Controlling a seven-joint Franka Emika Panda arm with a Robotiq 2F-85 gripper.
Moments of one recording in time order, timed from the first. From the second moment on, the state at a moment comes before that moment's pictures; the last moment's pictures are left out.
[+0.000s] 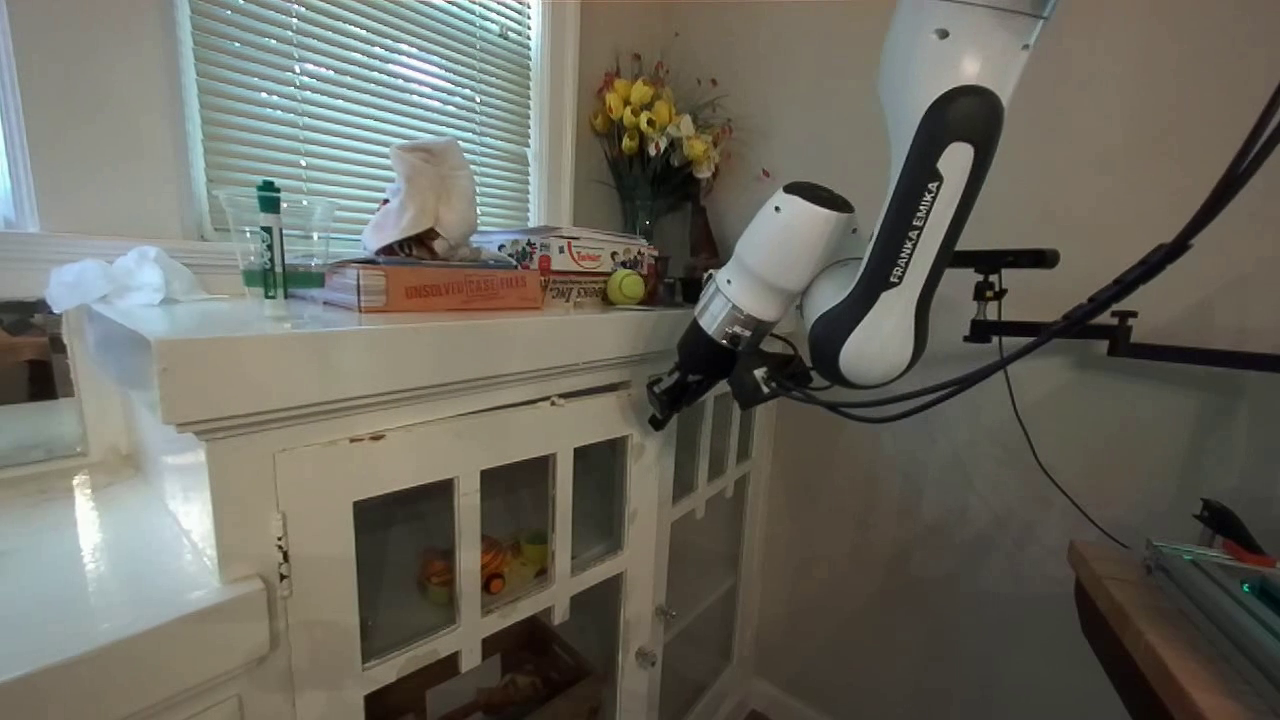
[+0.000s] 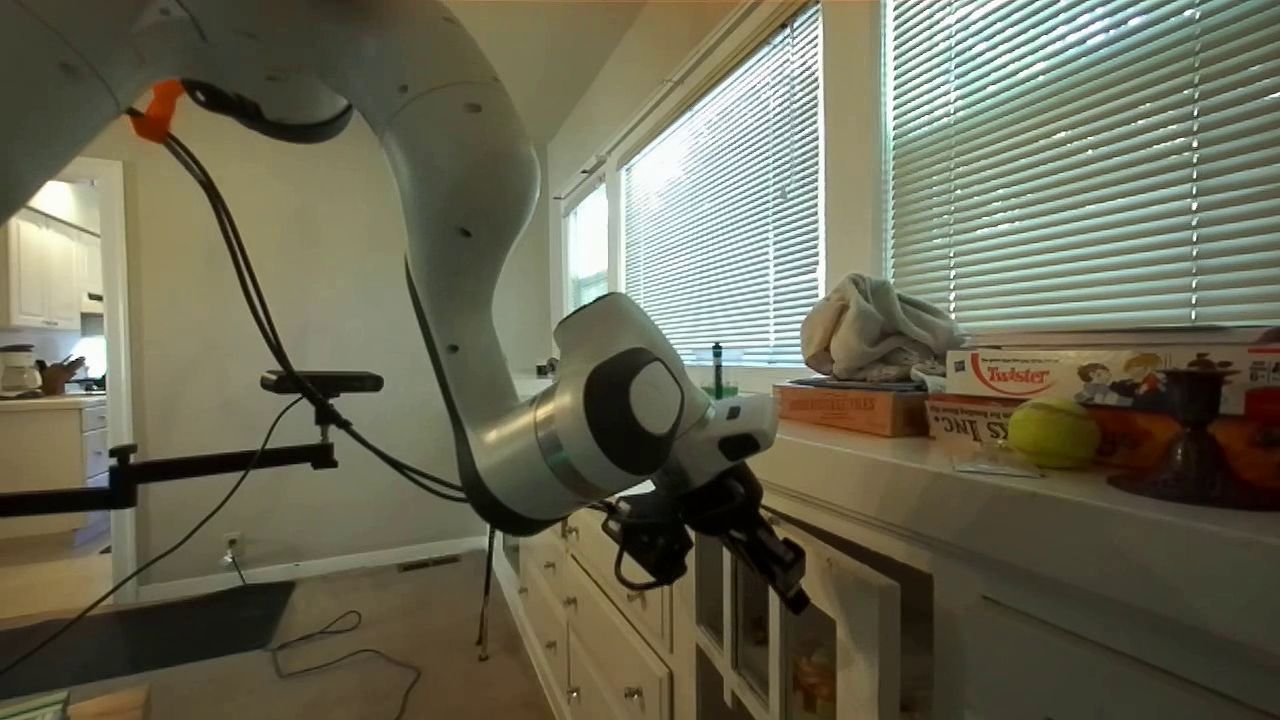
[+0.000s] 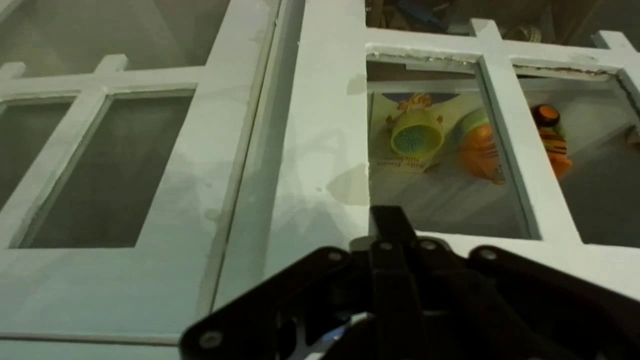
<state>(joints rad) 0.33 0.56 -0.64 -2.29 -0.55 3.45 0.74</state>
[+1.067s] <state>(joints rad) 0.38 0.84 -0.63 -2.22 0.04 3.69 0.38</state>
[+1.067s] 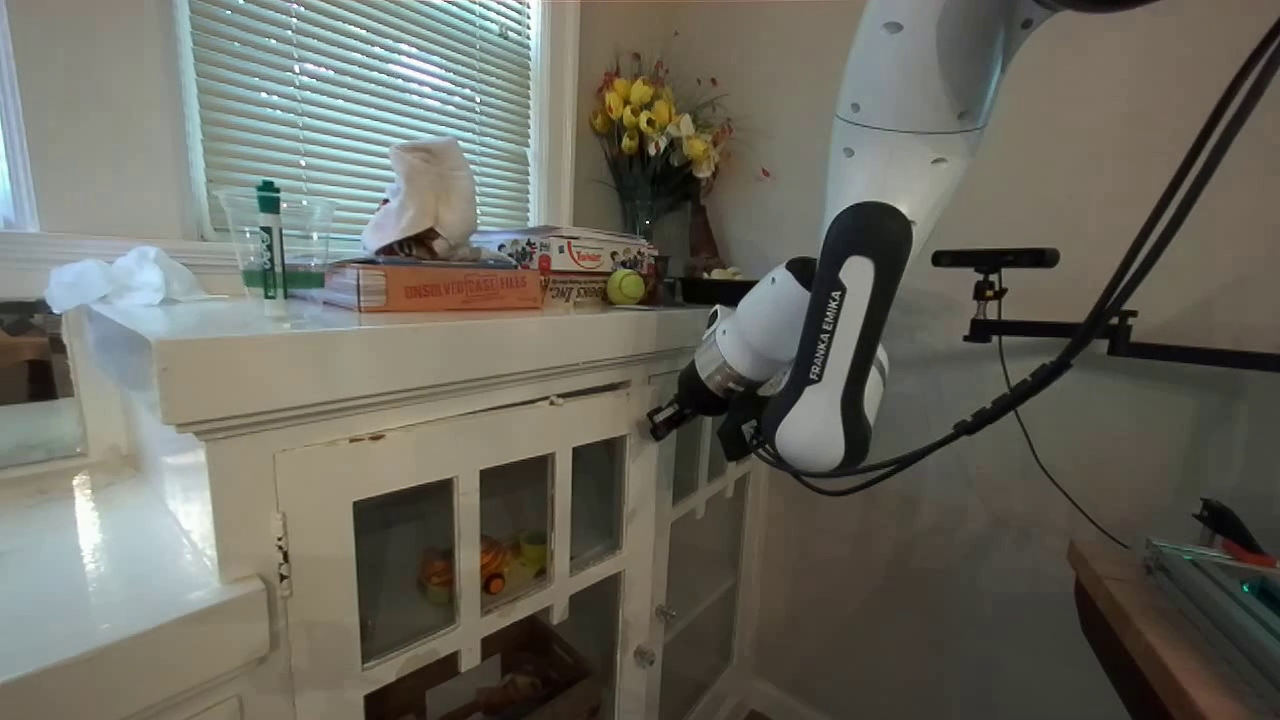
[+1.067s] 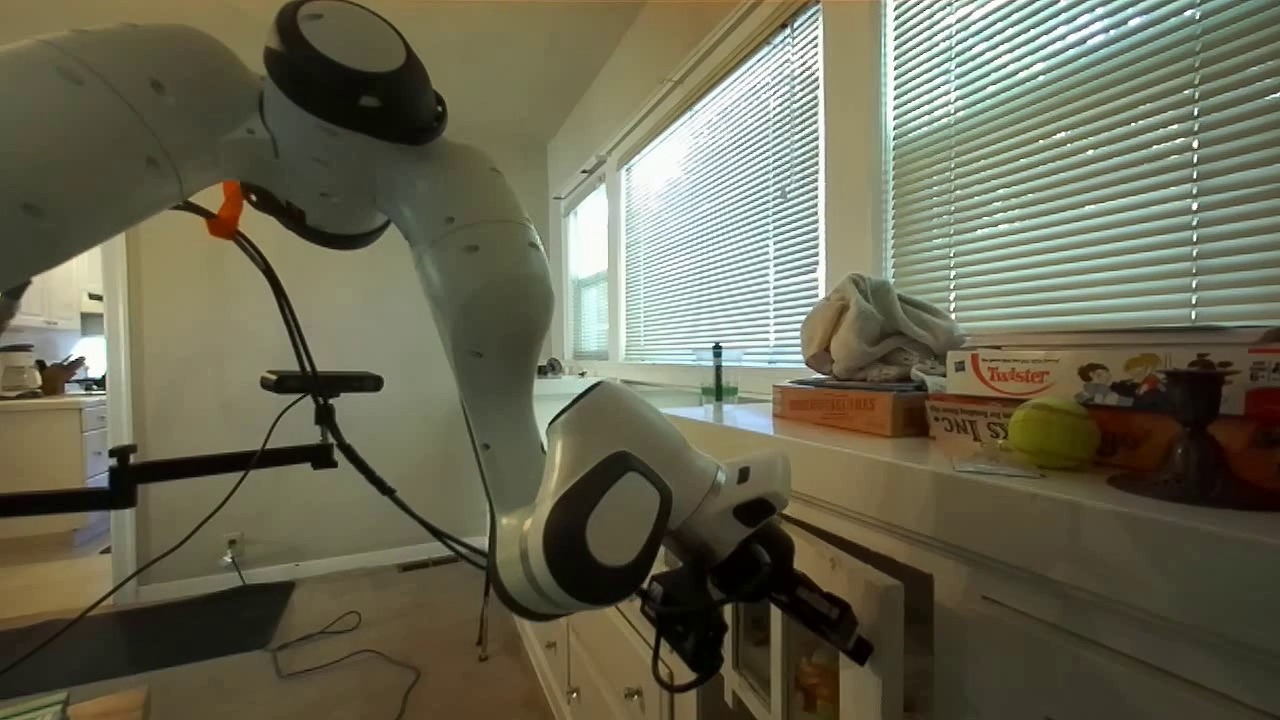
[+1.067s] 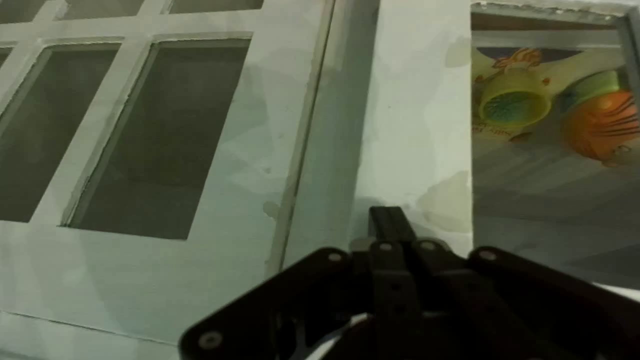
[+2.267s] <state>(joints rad) 0.19 0.88 -0.44 -1.99 0.28 3.58 0.06</state>
